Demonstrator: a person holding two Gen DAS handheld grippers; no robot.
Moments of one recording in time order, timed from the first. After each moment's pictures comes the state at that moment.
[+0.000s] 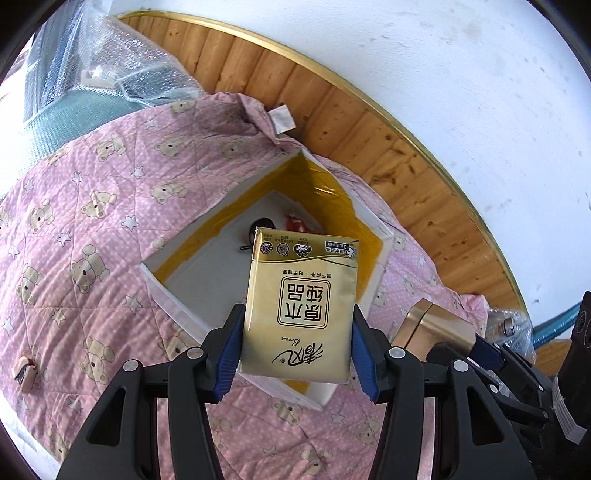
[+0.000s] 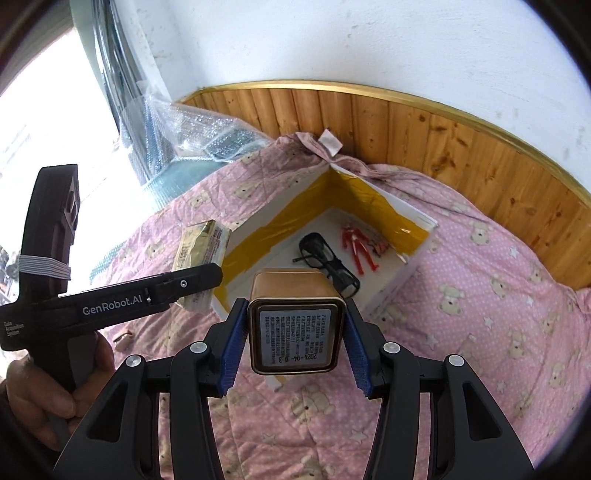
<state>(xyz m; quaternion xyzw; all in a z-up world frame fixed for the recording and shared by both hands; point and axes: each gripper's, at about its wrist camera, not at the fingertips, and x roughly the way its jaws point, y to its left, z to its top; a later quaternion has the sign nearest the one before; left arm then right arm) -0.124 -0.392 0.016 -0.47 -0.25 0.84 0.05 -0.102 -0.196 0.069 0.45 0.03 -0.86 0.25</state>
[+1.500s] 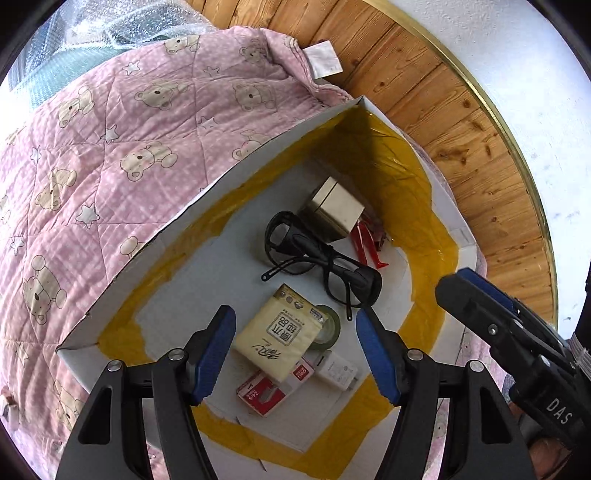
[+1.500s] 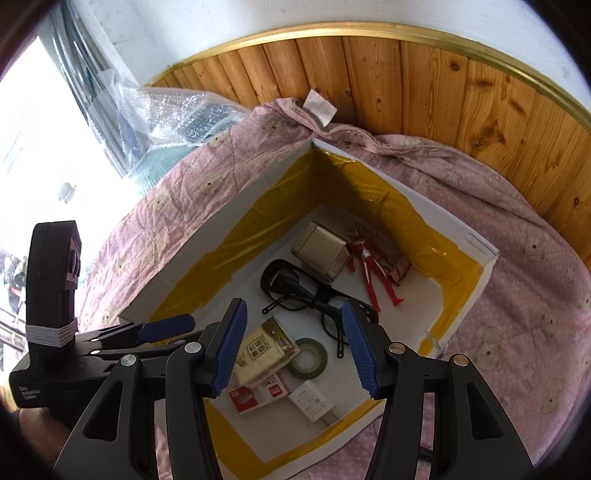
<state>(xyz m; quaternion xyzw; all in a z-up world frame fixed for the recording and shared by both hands) -0.227 -0.389 -0.085 -0.56 -0.24 0.79 0.02 -0.244 -0.216 -0.020 0.51 0.00 -0.82 0.27</state>
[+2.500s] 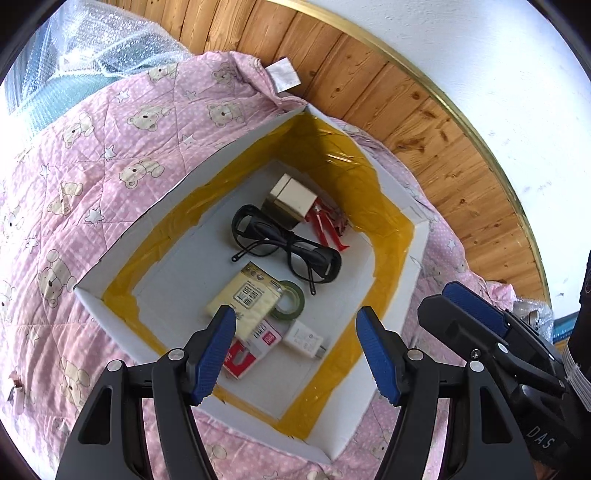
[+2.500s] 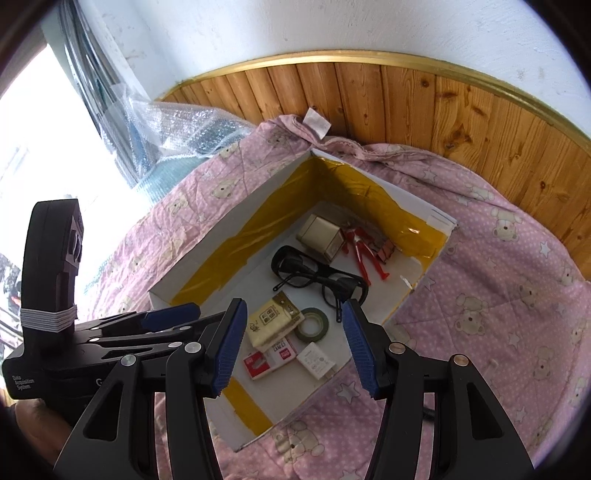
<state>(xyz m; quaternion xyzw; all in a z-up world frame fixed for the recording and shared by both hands) -0.187 -0.354 -0.035 -0.54 -0.22 0.81 0.05 -0.184 -0.186 0.021 0.48 -0.01 -0.84 0.26</state>
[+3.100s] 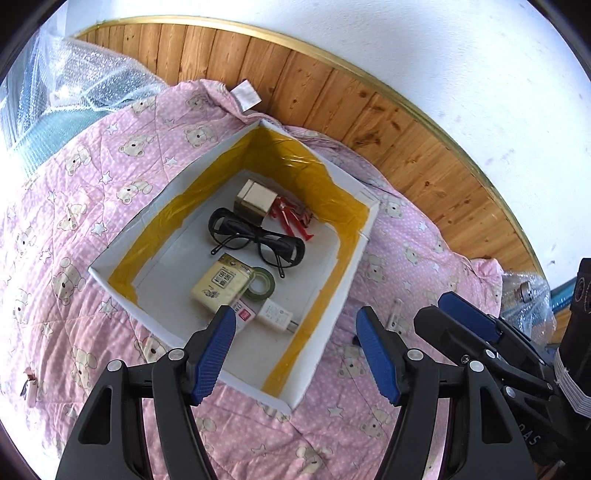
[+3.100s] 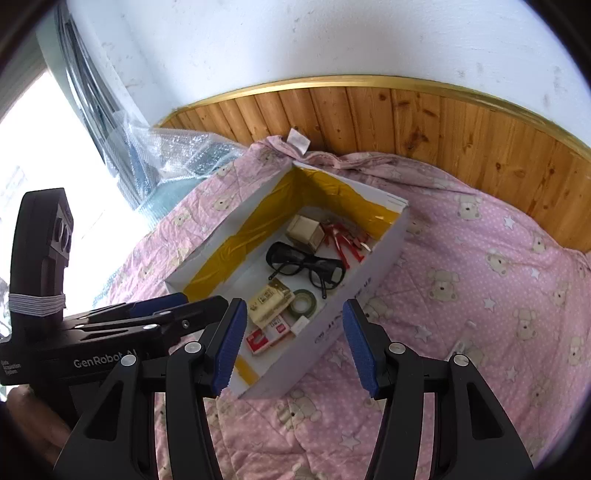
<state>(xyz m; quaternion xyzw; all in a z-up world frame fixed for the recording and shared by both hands) -0.142 -0.318 0.013 -0.51 -0.17 0.84 0.07 -0.122 -0.133 0.051 0.45 -0.05 -0.86 0.23</state>
